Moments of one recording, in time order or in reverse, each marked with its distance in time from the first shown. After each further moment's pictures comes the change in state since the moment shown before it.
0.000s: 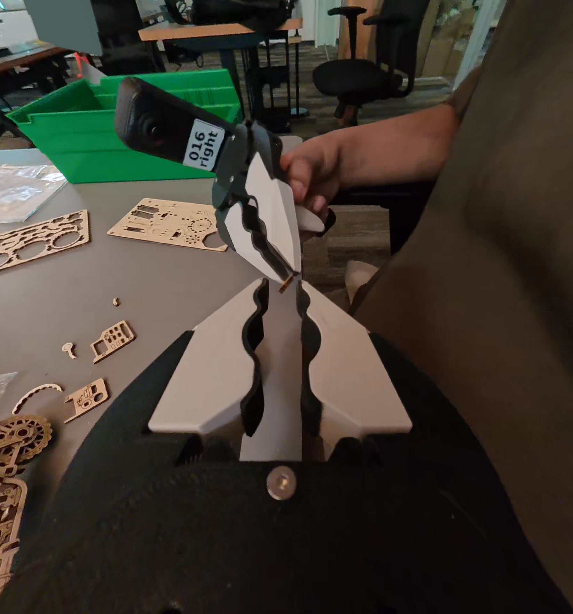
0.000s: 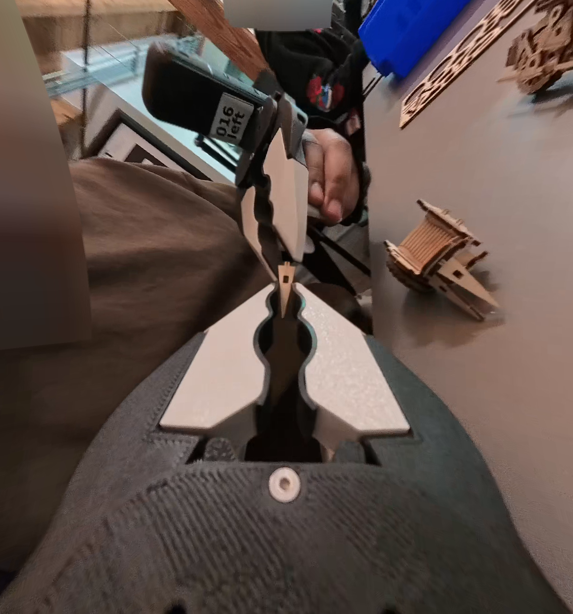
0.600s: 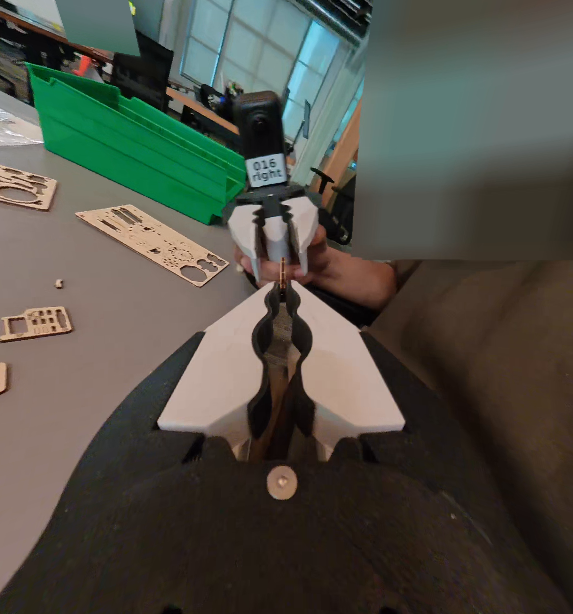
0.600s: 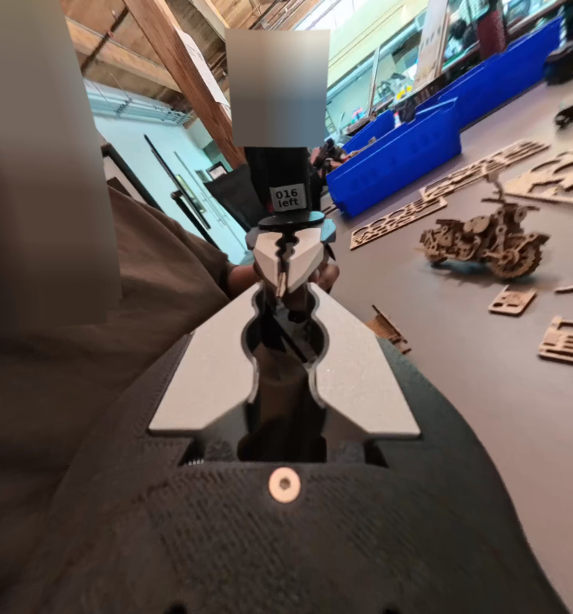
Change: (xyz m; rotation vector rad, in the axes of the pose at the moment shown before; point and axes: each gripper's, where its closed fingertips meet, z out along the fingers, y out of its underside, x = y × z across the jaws) left arm -0.024 -0.032 -0.009 0.304 0.090 -0.511; right arm -0.017 -0.048 -0.027 0.259 0.138 -0.373
